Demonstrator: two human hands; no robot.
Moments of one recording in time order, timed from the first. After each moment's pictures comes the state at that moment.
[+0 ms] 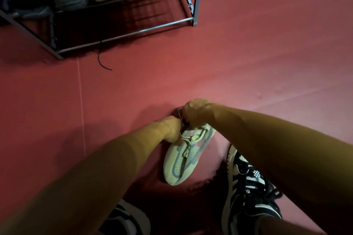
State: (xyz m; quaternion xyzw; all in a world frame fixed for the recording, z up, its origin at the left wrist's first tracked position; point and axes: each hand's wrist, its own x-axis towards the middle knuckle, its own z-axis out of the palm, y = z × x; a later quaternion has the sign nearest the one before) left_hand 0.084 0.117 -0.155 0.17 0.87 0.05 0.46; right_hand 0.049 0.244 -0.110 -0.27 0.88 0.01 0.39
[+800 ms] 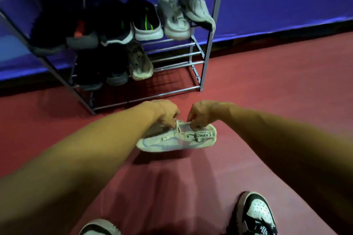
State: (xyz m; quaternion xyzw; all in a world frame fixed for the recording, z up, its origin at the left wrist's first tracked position) left_hand -0.046 0.070 0.054 0.20 0.92 -0.06 0.33; right_hand -0.058 0.231 0.035 -0.24 0.91 -0.03 0.34
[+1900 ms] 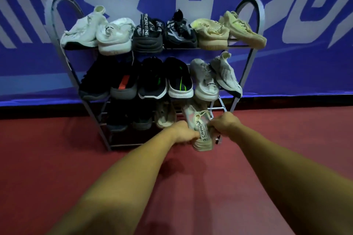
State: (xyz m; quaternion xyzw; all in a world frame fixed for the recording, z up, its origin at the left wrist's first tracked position) left_hand -0.109 0.039 0.099 -0.07 0.90 0.38 0.21; right_hand -0.159 0.204 0.109 0.08 0.93 -0.33 0.17
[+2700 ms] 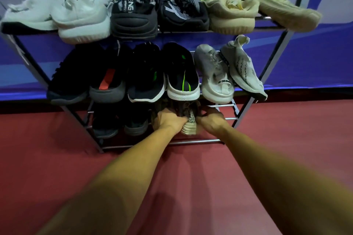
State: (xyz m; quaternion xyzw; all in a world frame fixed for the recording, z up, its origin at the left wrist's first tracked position) left_hand -0.198 0.007 0.045 -0.27 0.88 0.38 0.03; right_hand -0.229 0.152 0.052 -0.03 0.93 -0.34 0.15
